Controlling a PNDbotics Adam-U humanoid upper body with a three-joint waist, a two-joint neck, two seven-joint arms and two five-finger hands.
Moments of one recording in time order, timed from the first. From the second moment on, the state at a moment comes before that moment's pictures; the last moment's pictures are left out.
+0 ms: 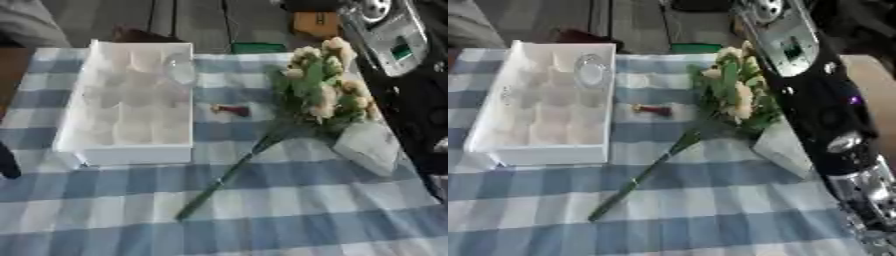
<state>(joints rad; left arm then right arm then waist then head) -0.27 0.27 -0.07 -1.98 0.41 -0.36 -0.50 -0.82 -0.64 0.07 -1.65 -0.02 -0.34 0.30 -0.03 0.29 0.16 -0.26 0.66</state>
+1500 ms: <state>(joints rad) -0.23 0.29 -0.03 -1.98 0.17 -0.44 -0.44 -0.41 -0.66 -0.04 -1.88 -0.04 -0.35 0.40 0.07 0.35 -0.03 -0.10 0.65</state>
